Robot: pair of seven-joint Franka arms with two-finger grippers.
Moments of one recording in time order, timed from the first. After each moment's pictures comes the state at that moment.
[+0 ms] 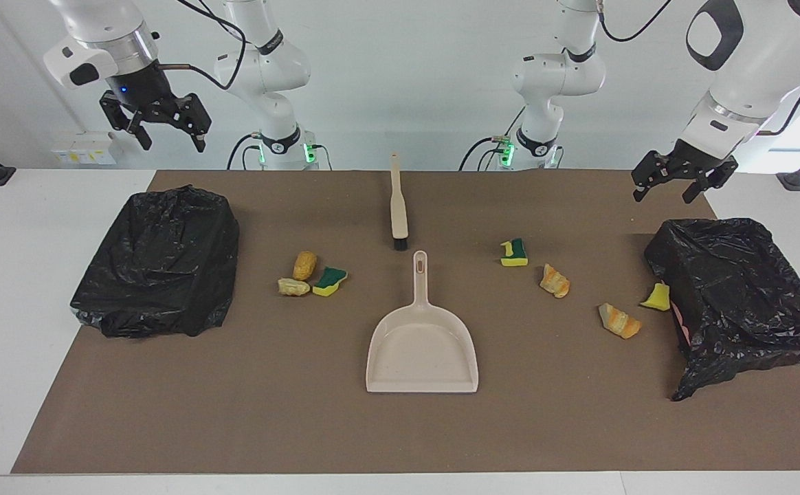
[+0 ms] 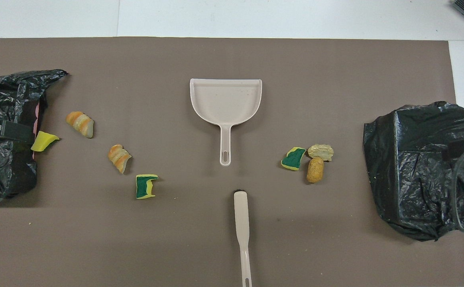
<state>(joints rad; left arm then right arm) -0.06 -0.04 0.06 -1.68 -0.02 1.64 0.09 0.15 -0.11 -0.18 -1.57 -0.03 1.43 0.03</state>
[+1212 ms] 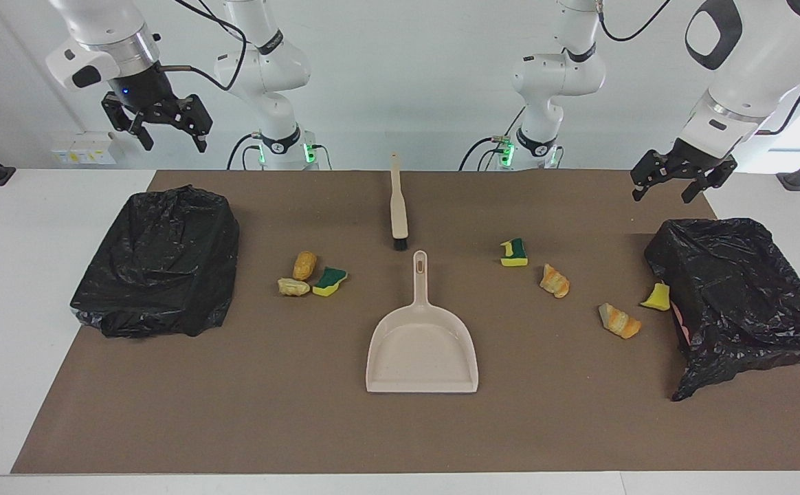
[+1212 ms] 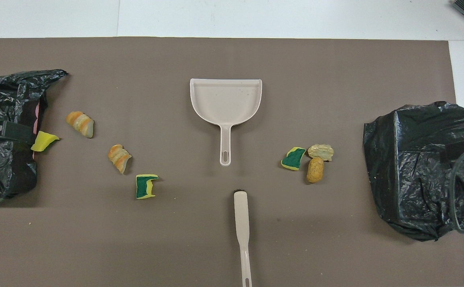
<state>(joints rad) -0.06 -0.04 0.05 -1.68 -0.02 1.64 0.09 0.15 -0.11 -0.18 -1.59 -0.03 1.43 0.03</state>
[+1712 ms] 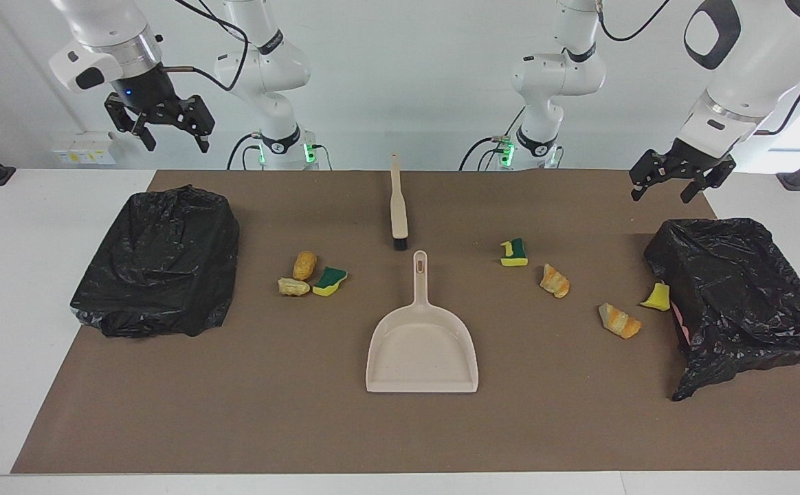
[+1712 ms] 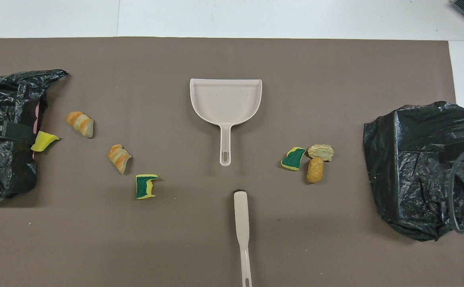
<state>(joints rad) -0.06 -0.04 0.05 -1.68 -0.02 1.64 0.09 0.15 -0.12 -0.17 -1.59 -0.03 1.43 0.03</state>
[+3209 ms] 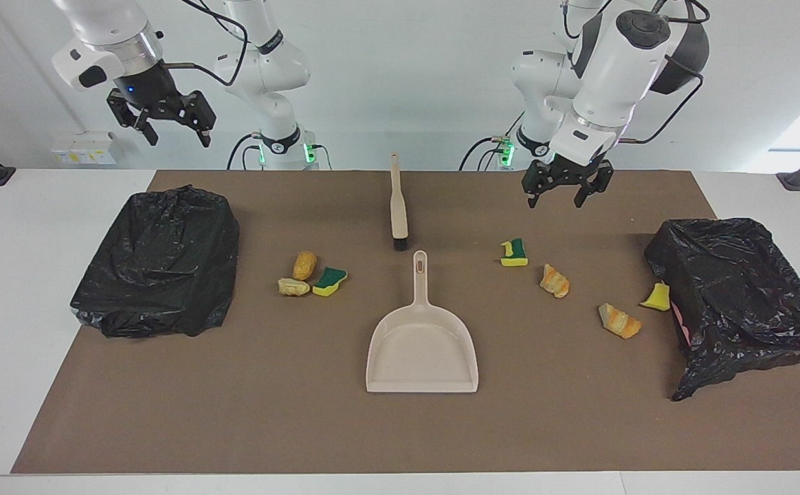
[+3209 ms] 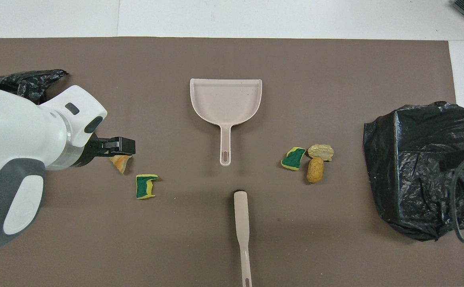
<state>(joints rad) -0.36 -0.10 0.03 -1.88 -0.04 1.82 -0.32 0.15 -0.13 -0.18 -1.60 -0.03 1.39 0.03</state>
